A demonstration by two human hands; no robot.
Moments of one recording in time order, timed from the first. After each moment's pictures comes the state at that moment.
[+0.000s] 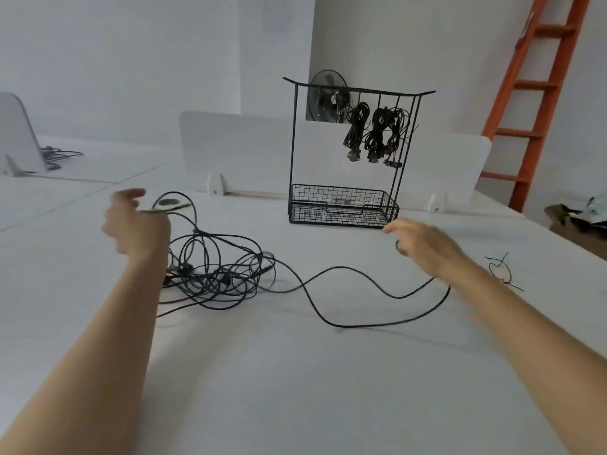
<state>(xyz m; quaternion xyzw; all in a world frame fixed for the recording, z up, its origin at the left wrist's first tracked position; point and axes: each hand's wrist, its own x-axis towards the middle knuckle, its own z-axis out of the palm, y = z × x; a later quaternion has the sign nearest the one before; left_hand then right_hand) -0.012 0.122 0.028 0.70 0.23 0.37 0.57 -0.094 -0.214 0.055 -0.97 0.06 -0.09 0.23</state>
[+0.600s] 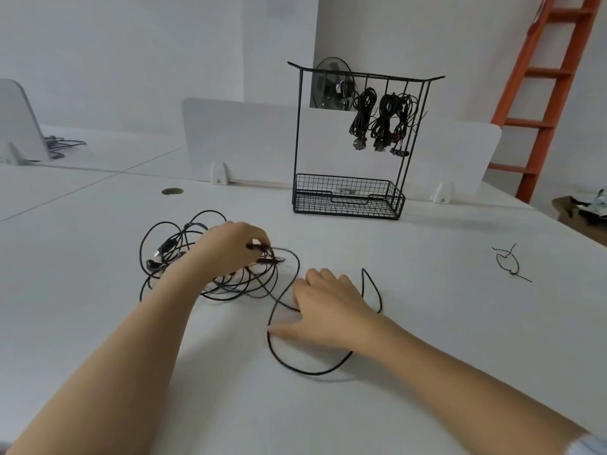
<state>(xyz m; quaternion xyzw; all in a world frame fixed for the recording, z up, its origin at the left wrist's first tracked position) -0.032 0.068 0.016 0.97 -0.19 0.08 0.15 -0.125 -0.091 0.000 -0.99 -0.15 0.00 0.00</state>
